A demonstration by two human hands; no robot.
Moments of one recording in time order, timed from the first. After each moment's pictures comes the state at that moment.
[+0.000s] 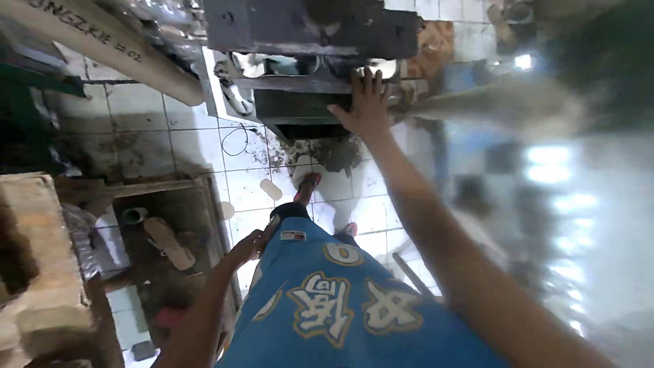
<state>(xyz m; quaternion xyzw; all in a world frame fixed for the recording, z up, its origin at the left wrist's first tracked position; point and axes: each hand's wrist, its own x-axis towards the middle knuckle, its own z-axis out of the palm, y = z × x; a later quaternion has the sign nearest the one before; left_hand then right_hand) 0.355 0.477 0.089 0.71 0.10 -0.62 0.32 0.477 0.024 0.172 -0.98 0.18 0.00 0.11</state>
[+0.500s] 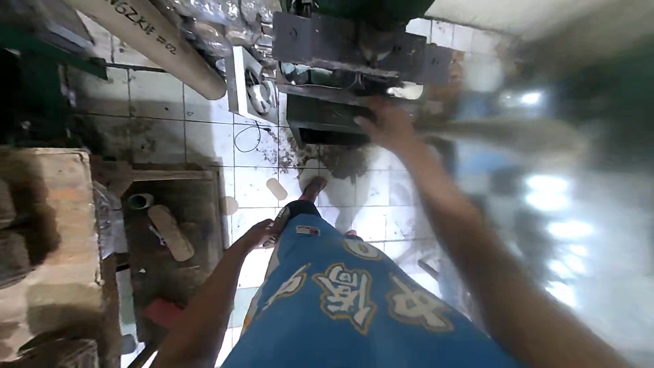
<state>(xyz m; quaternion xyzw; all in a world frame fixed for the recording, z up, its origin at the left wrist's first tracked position) 0.381 0.488 0.067 0.71 0.06 -0.62 0.33 0.487 0.058 0.252 -0.97 0.05 0.10 0.24</state>
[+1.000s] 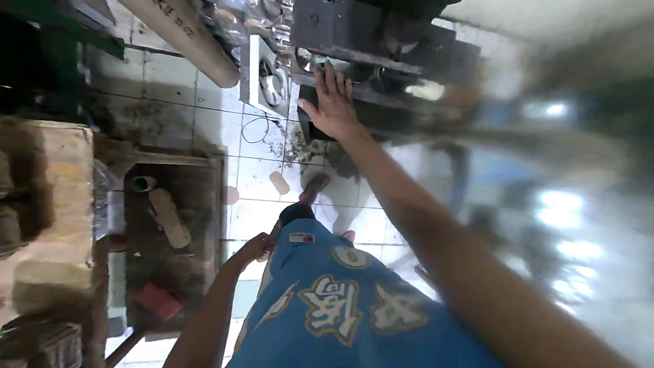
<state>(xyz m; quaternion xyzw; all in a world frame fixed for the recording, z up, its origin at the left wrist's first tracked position) 0.320 0.511 0.056 0.67 0.20 -0.61 0.37 0.563 0.166 0.161 -0.99 0.03 0.05 0.16</state>
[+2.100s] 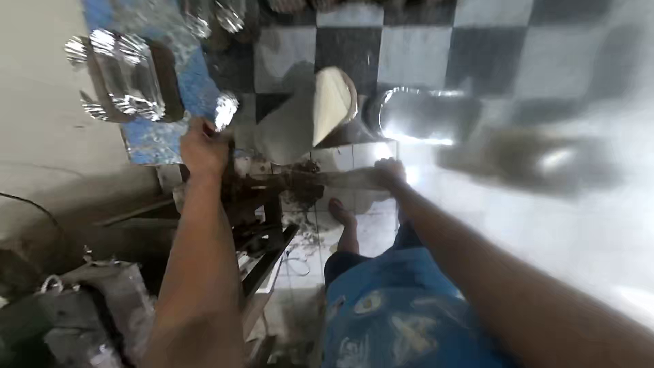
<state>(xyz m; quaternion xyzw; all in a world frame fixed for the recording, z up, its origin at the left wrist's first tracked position) 0.279 -0.236 0.144 0.73 -0.65 -0.18 -0.05 -0.079 -0.006 -0.082 -0.56 0.73 0.10 0.38</state>
